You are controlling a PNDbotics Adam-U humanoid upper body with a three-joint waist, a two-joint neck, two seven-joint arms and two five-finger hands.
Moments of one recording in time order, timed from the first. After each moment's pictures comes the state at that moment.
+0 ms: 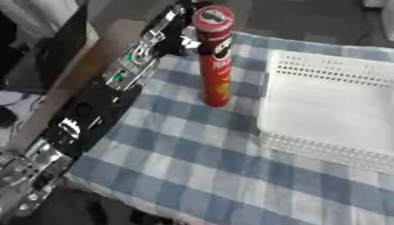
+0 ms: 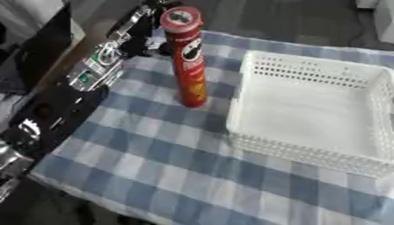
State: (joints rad) left arm -0.26 0.68 0.03 -1.52 0.27 -0.23 0.00; right arm -0.36 -0.21 0.02 -1.96 0.17 -0.27 0.01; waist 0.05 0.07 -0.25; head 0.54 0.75
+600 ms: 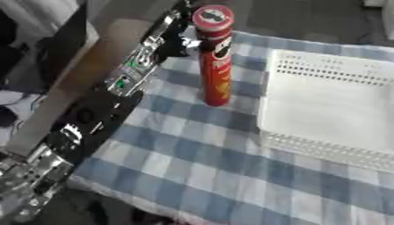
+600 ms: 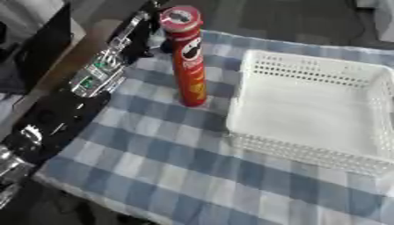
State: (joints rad) left arm -0.24 0.65 0.03 -1.53 0.26 -0.20 0.06; right arm -0.36 -0.21 0.02 -1.96 0.17 -0.27 0.01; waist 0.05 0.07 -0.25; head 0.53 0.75
